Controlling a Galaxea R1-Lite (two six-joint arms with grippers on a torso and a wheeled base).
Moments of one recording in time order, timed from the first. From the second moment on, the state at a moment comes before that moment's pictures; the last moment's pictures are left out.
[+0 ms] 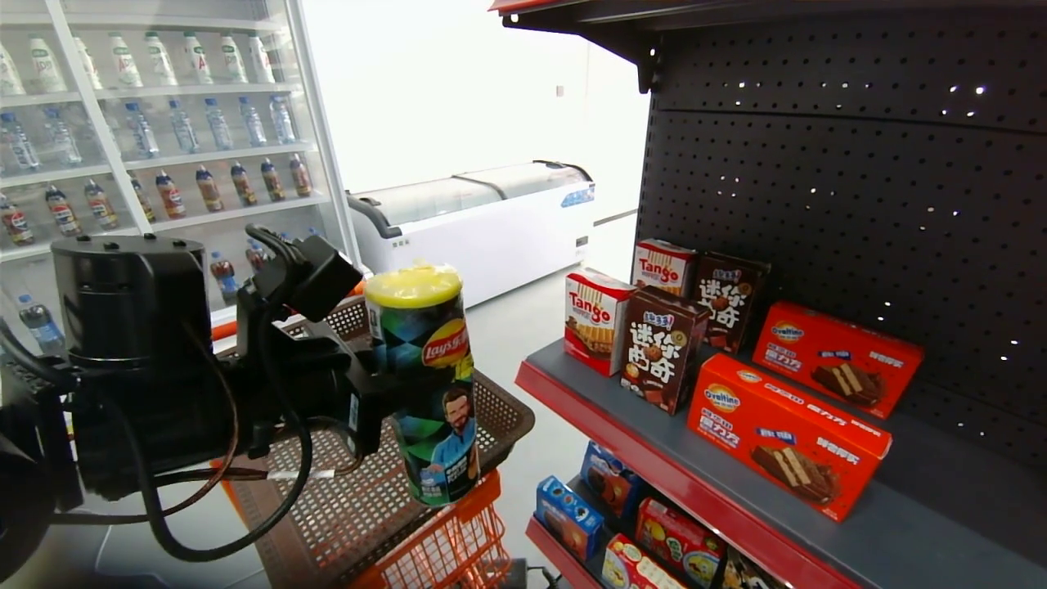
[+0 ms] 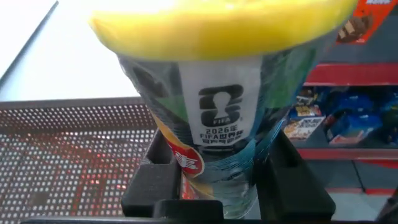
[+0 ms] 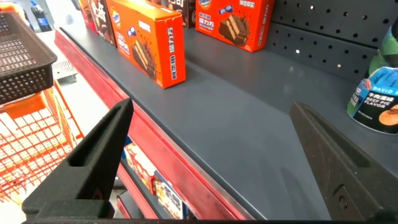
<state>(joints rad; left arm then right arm) -0.39 1.49 -0.72 -0.46 -0.38 0.13 0.00 0.00 0.00 0.00 0.03 -0.01</state>
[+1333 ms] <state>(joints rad) -0.44 1.38 -0.78 -0.28 -0.43 0.18 0.00 0.00 0.00 0.00 0.03 -0.01</state>
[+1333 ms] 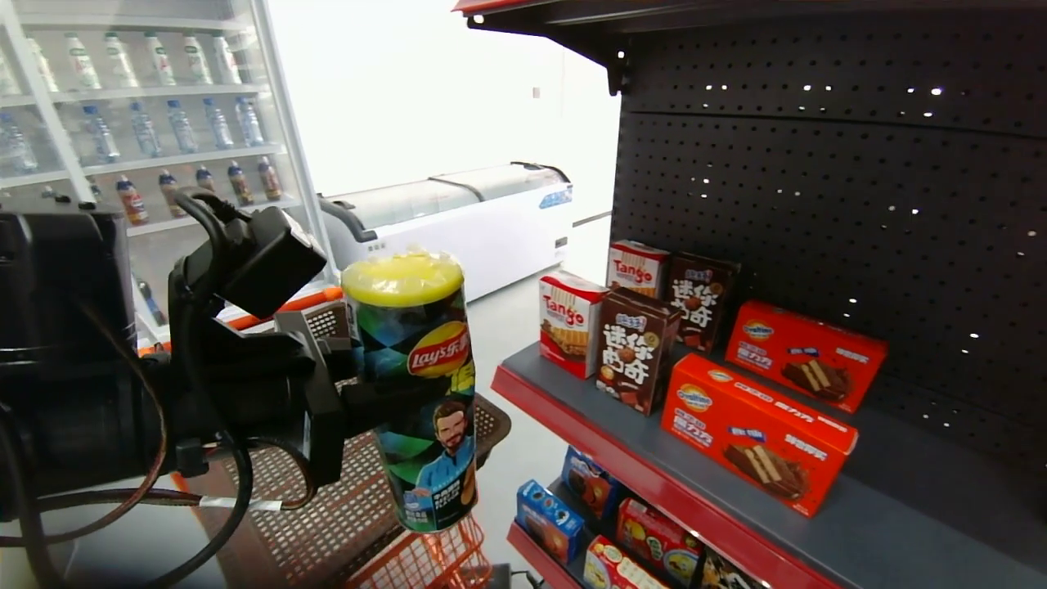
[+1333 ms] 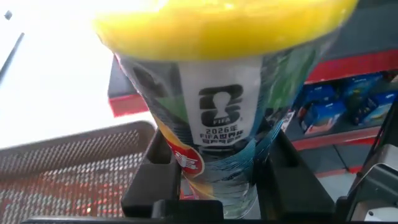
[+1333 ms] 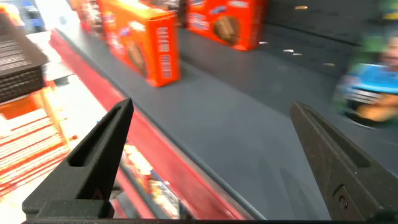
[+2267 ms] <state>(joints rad) -0.52 1.34 -0.79 -0.27 -0.42 0.18 0.00 0.00 0.00 0.00 0.03 -0.01</state>
